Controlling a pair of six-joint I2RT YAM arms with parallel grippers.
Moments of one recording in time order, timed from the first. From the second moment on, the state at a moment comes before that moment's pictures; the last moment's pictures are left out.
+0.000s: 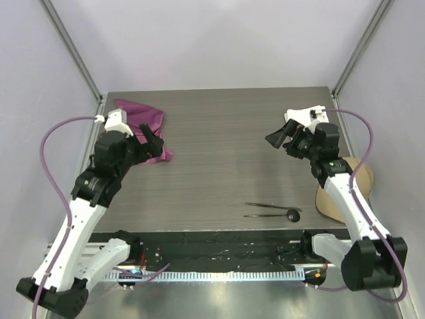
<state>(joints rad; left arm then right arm) -0.34 0.82 1.04 -0.58 -0.16 -0.50 0.05 1.03 0.78 -0.14 -0.39 0.59</state>
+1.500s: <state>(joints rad) 0.53 1.28 0.93 -0.57 0.06 -0.66 0.90 2.55 2.18 -0.37 0.14 0.11</state>
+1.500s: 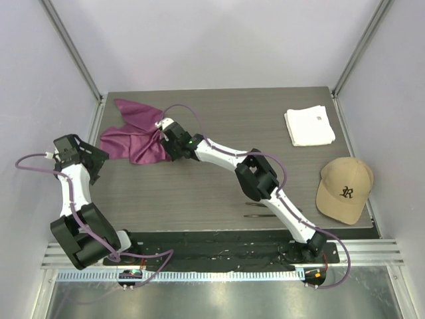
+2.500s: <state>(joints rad) 0.53 1.27 0.94 -0.56 0.10 -0.66 0.88 2.61 2.27 -0.35 0.10 0.02</state>
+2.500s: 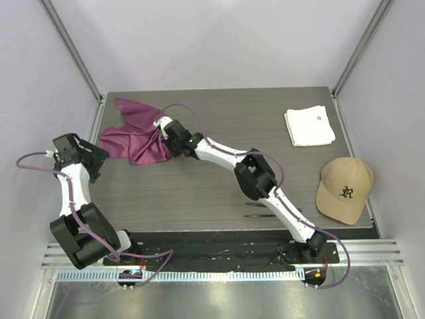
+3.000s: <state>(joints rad) 0.43 1.61 1.06 -0.59 0.05 -0.59 0.69 2.09 1.51 -0.30 0.17 0.19</state>
